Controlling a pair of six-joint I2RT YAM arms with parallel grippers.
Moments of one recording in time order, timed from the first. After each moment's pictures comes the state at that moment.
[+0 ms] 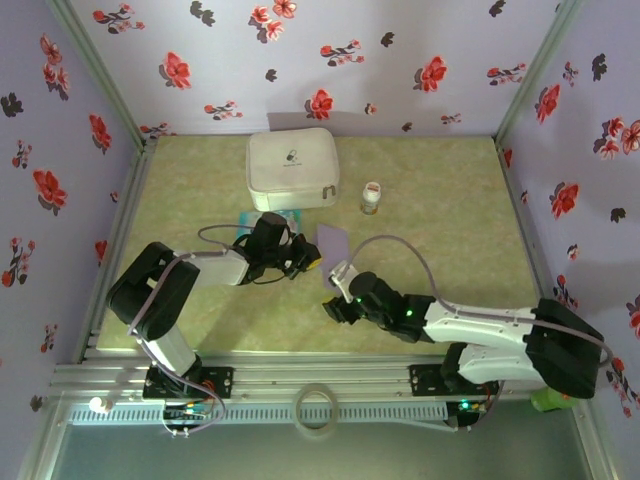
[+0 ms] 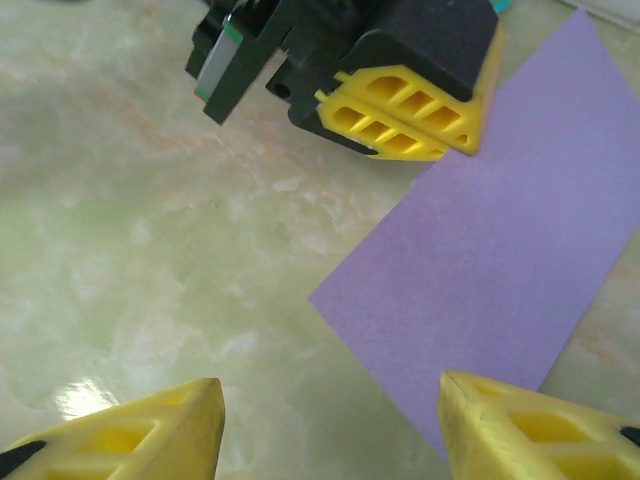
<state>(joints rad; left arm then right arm) -0.66 1.69 0.75 0.26 0.49 -1.25 1.11 1.19 0.46 0.05 0.21 0.15</state>
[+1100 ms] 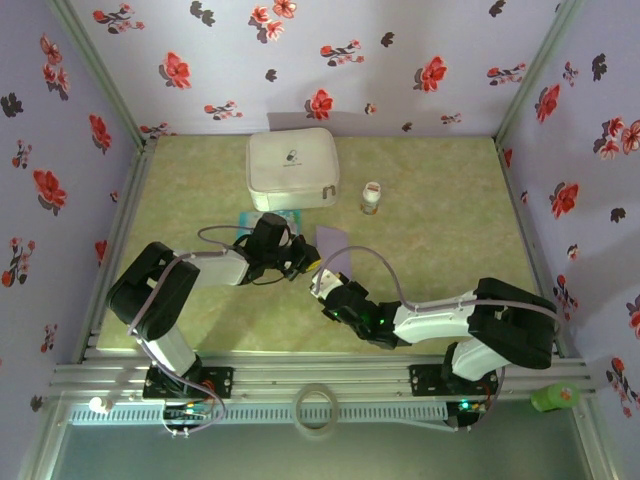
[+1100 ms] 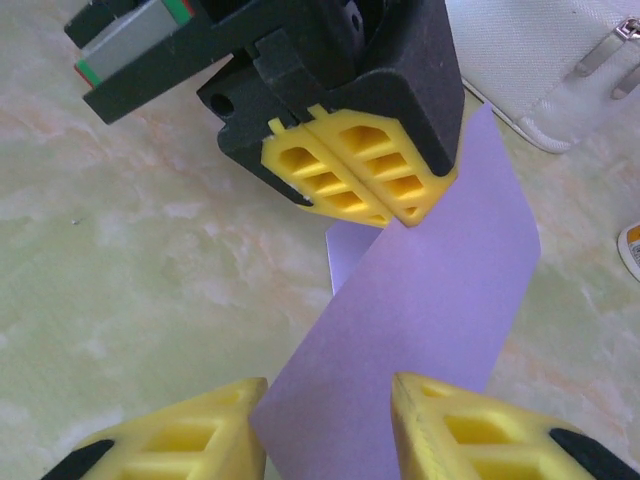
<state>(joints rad) -0.66 1.69 0.75 0.24 0.49 -1.25 1.21 1.46 0.49 0.30 0.55 -0.04</state>
